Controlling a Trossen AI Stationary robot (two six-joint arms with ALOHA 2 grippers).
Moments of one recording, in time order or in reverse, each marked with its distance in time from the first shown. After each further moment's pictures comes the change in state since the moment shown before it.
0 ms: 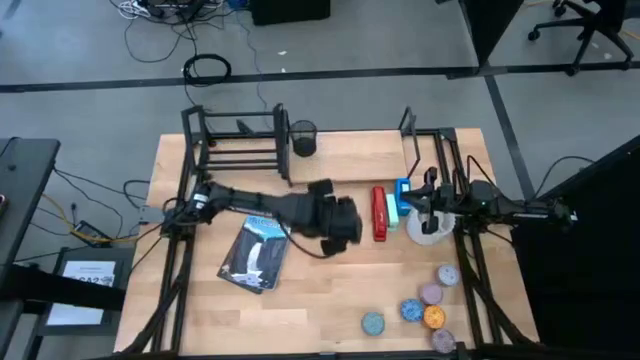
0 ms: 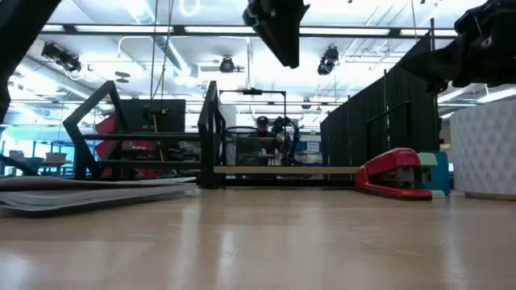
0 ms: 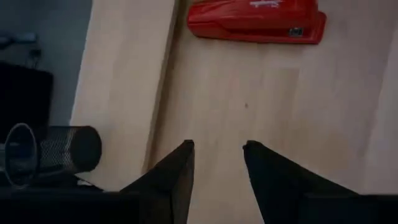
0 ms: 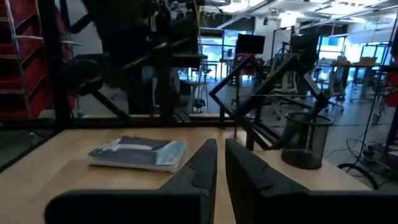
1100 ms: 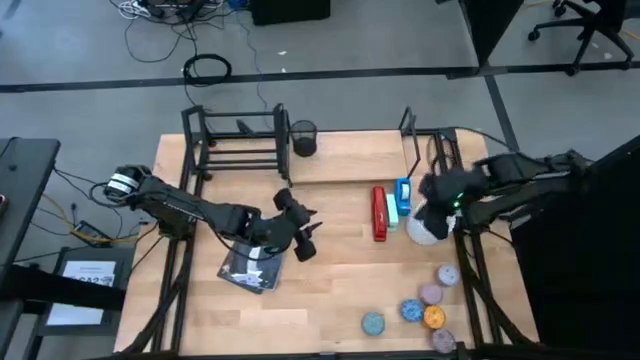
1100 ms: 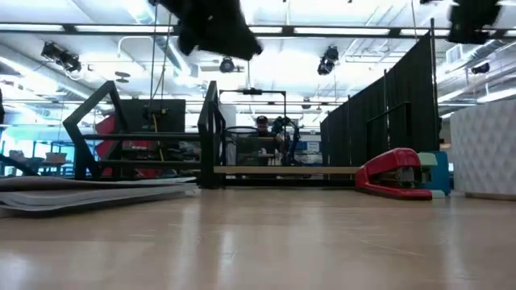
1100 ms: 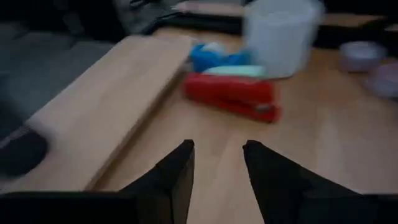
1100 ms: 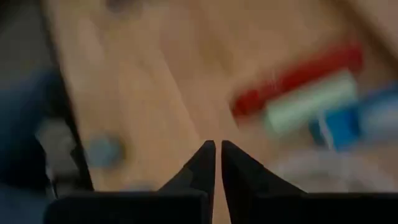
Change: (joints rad) left arm -0.093 -0.621 -1.059 1.012 -0.142 -0.117; right arm 0.316 0.926 1.069 -1.422 -0.072 0.819
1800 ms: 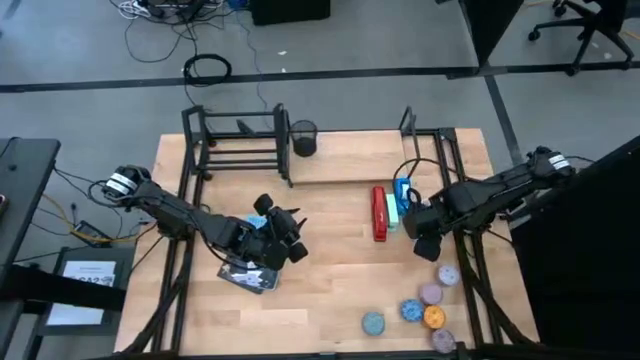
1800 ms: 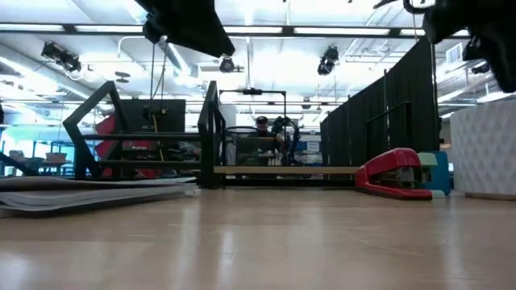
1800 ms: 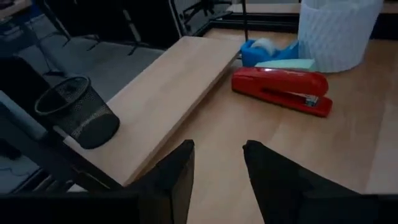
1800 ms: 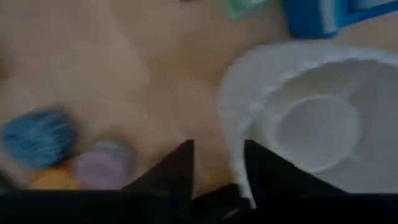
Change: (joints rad) left arm -0.122 -0.003 0.000 -0.131 -0.227 -0.098; right arm 0.091 0.234 -0.074 -0.134 0.057 0.063
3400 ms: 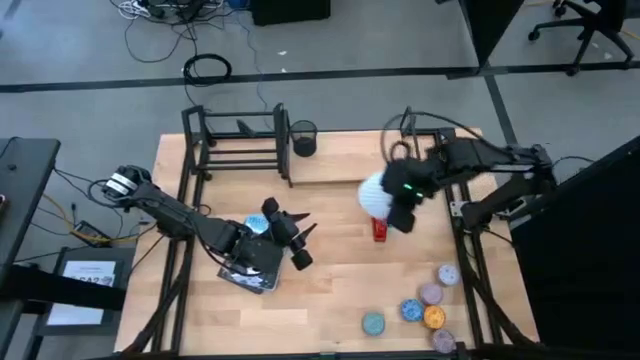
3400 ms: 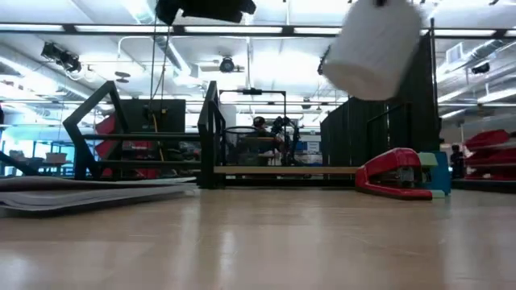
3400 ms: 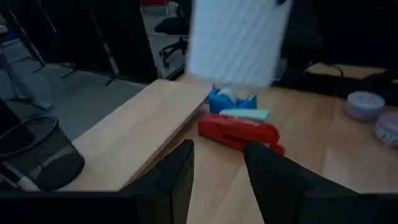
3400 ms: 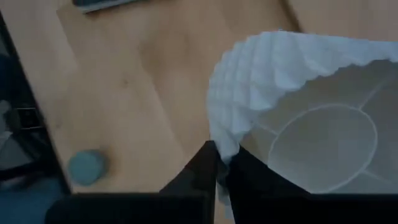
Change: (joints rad) left arm -0.024 0.001 0.001 0.320 -0.003 0.174; right arm -0.273 0.338 0.789 -0.048 0.033 -0.441
